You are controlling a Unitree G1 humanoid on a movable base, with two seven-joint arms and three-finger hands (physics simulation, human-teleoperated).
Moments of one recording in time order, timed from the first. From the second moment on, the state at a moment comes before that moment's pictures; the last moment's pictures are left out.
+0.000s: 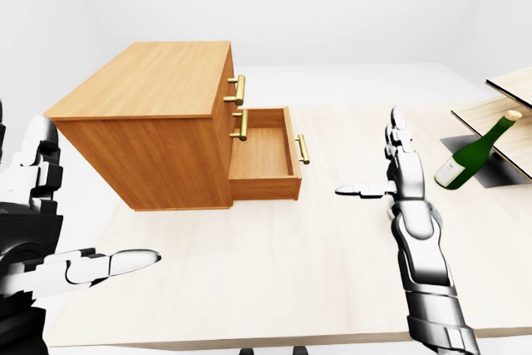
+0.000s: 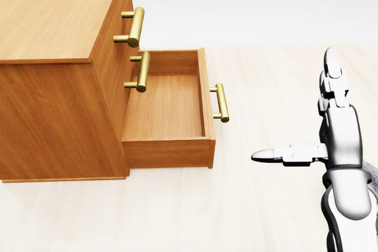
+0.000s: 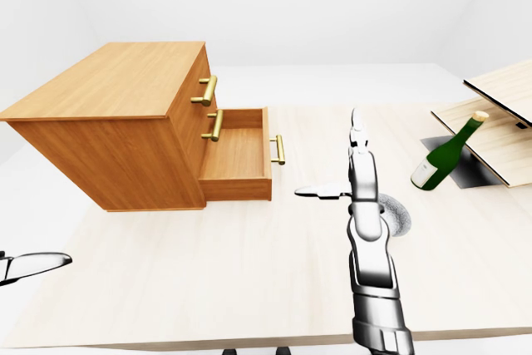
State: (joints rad) left arm 0.51 0.79 0.50 -1.05 -0.80 0.09 0.48; right arm -0.21 -0.18 -0.19 -0.03 -0.12 -0.05 0.01
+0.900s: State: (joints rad) left arm 0.50 0.81 0.51 -1.05 -0.82 0.09 0.50; right arm -0.20 -0.30 -0.30 0.06 -0.28 -0.09 0.04
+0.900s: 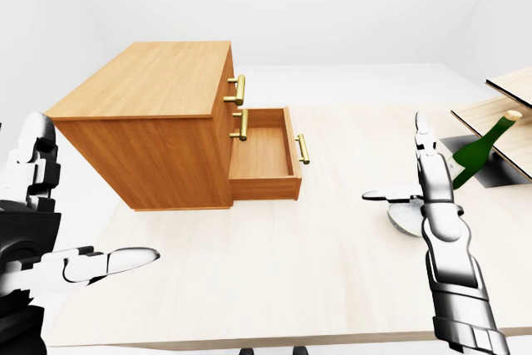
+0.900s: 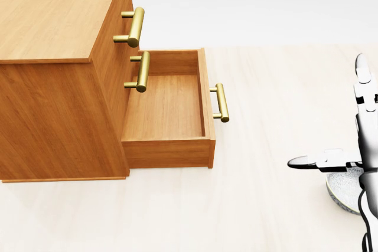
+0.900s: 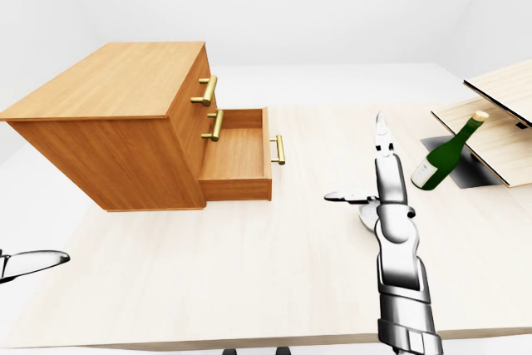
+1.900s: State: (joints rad) left arm 0.48 0.79 0.49 -1.05 -0.80 0.09 0.48; right arm -0.12 -0.34 -0.39 0.02 -0.40 -0.09 0.10
